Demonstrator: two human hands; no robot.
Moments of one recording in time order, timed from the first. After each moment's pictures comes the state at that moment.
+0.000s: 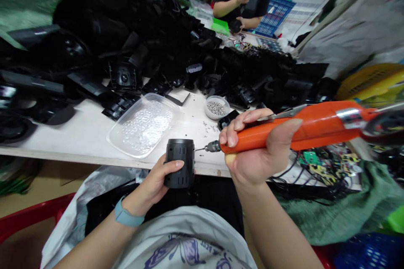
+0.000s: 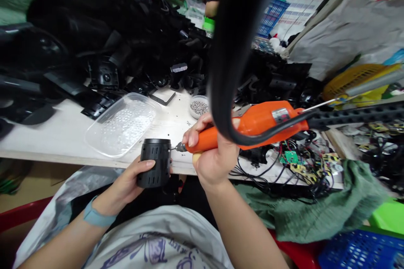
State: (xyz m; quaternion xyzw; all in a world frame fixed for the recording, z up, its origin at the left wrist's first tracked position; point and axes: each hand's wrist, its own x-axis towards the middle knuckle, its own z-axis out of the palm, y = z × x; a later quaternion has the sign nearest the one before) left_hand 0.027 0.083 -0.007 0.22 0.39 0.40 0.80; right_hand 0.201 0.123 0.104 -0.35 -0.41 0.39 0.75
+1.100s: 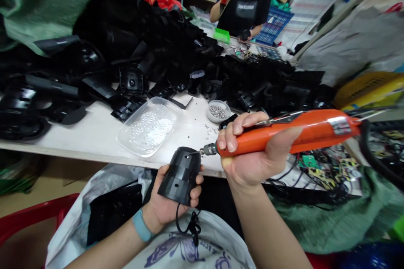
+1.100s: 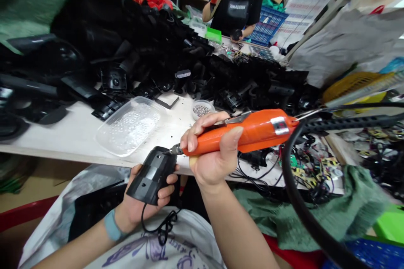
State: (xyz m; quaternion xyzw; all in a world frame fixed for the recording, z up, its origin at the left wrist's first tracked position) left_hand 0.039 0.048 -0.017 -0.06 0.06 0.34 0.94; right_hand 0.191 0.120 0.108 -0.26 -0.38 0.45 0.77
